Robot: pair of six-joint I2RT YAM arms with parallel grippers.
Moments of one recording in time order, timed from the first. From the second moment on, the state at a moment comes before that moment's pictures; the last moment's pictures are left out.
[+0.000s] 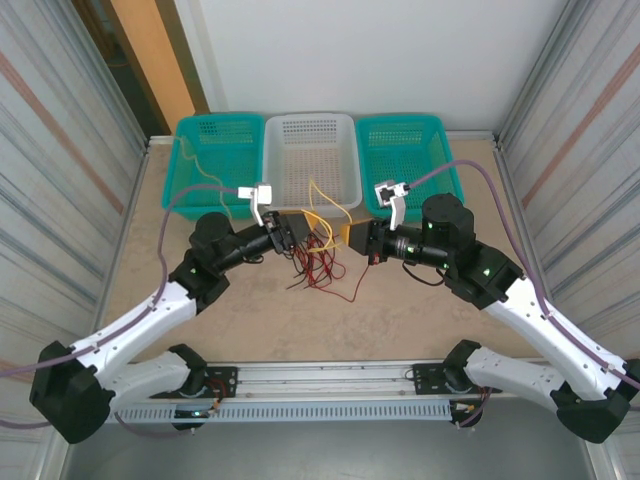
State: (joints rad) left arm -0.65 1.04 0.71 0.40 0.44 -0.83; right arm 0.77 0.93 1.08 -0.39 -0.35 0.61
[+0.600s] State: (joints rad) left arm -0.65 1.05 0.93 -0.13 0.15 -0.58; right arm 0.58 0.94 1.12 -0.46 -0.36 0.62
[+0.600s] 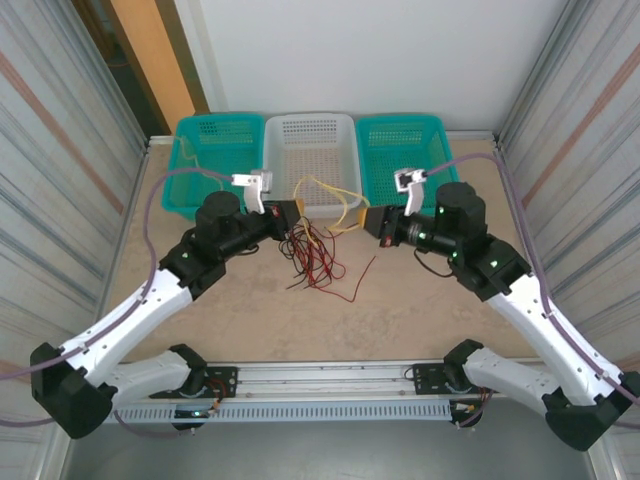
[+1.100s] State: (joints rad) left arm -0.63 0.92 0.98 -0.50 0.07 -0.41; right arm 0.42 0.99 1.15 -0.49 -0.47 0.65
